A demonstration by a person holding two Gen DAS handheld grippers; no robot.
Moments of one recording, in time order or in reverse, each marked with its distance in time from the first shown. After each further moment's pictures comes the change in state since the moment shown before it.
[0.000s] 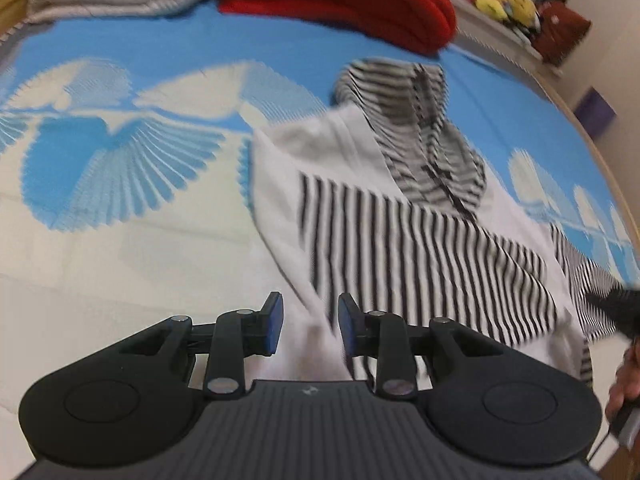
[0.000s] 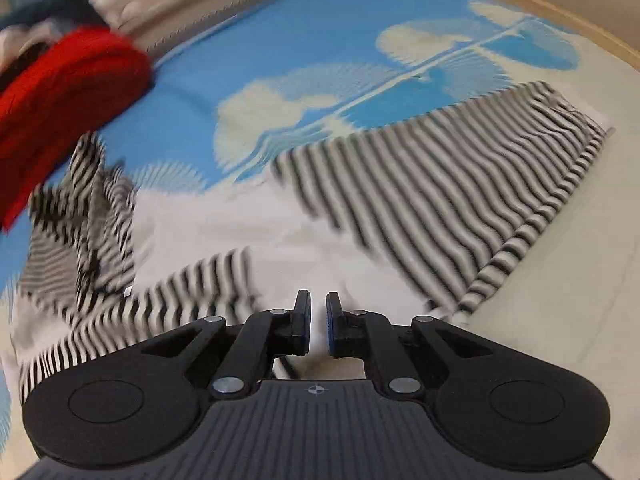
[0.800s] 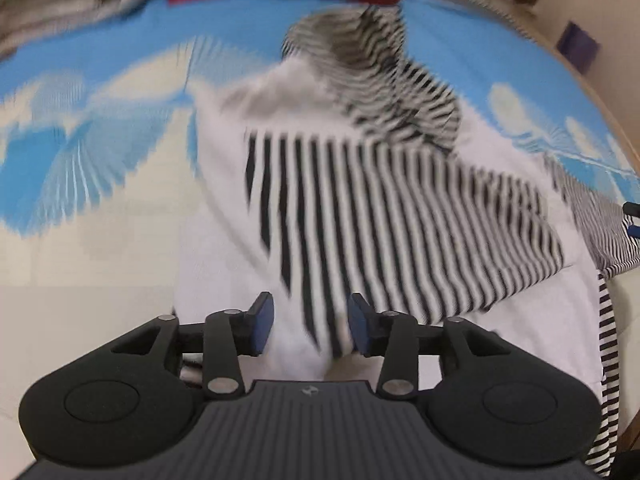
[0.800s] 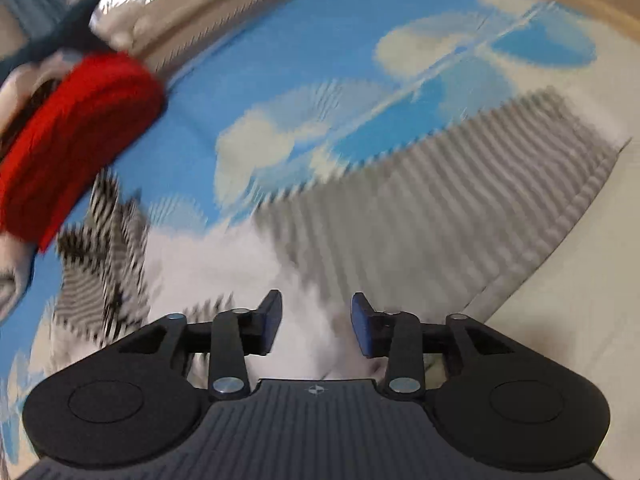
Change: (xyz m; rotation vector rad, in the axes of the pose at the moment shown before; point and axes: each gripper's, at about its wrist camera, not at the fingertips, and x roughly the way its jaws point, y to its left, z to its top) left arm 0.016 -0.046 -0.015 0.174 0.033 0.042; right arm -0.006 -0.088 0.063 0.046 0.056 0.133
